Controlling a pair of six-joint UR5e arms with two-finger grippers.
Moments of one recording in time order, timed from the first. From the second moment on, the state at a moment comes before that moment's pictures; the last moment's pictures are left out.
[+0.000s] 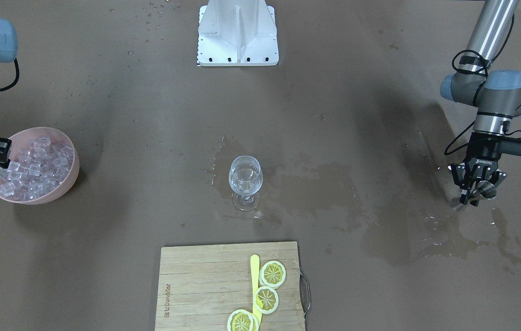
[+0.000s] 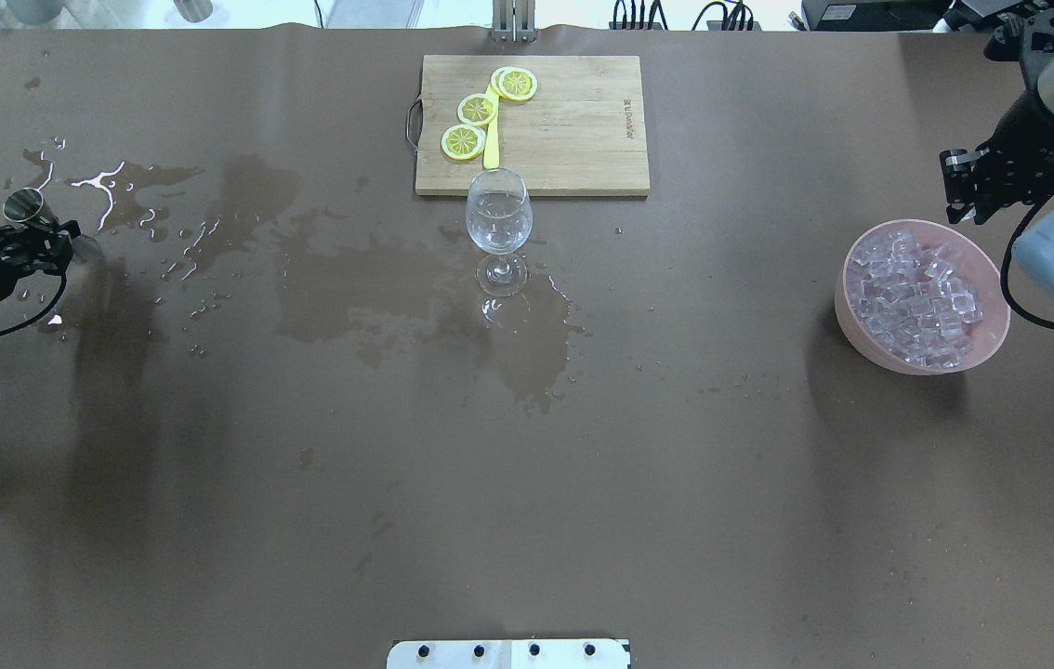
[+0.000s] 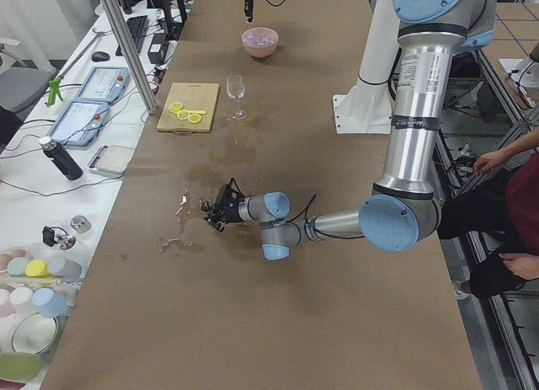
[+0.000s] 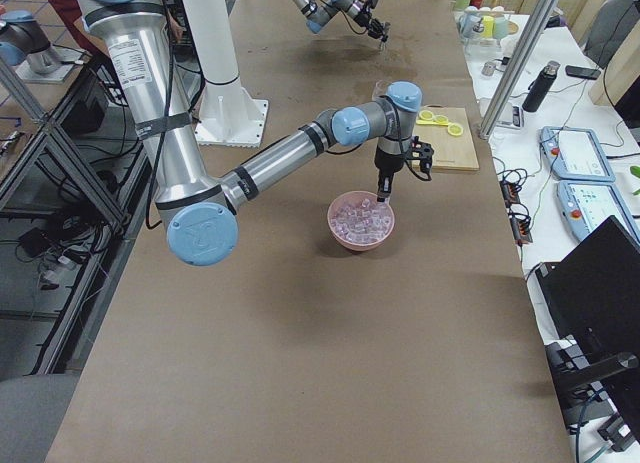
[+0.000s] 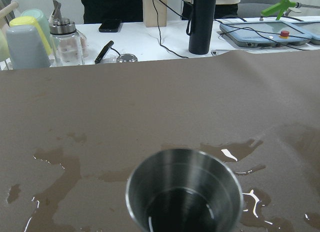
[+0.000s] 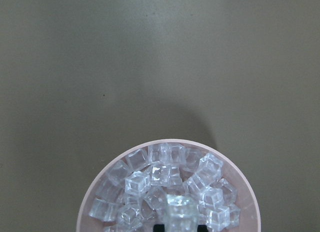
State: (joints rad) left arm -0.81 -1.67 -1.11 -3.22 -1.39 -0.88; right arm 1.13 -1.27 1.84 -1.82 2.19 0.61
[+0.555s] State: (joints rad) left arm -0.81 -1.67 -1.12 -3.23 -1.40 -0.88; right arm 1.15 -1.25 1.83 -1.82 2.19 0.60
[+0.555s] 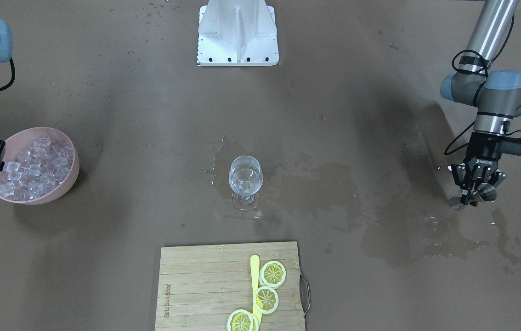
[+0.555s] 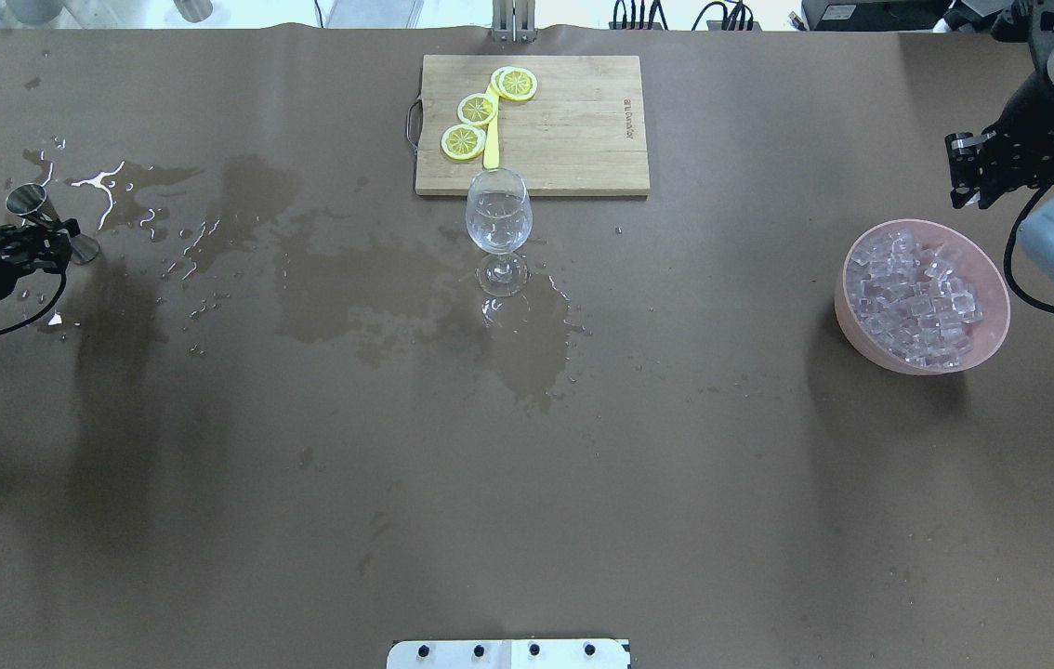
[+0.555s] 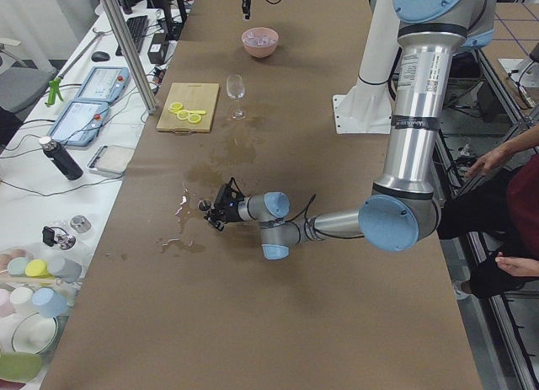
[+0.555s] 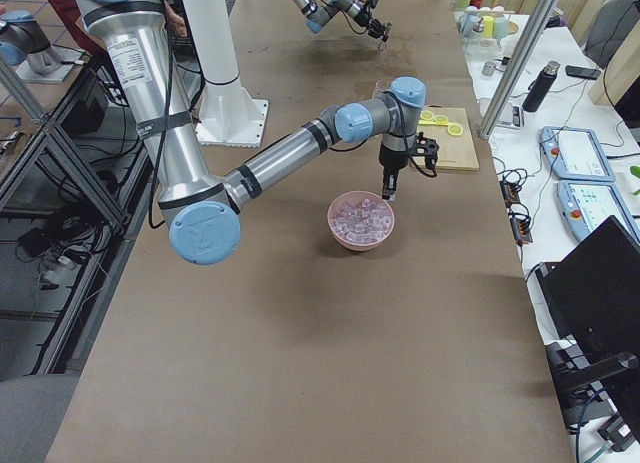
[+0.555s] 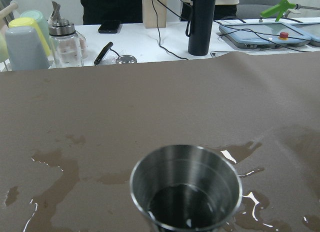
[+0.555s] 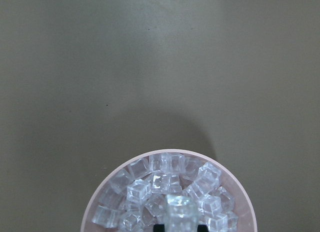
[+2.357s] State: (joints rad) left arm -0.84 -1.91 -1.48 -2.77 -1.47 -0.98; right arm 1.27 -1.19 1.78 -1.93 2.23 0.44
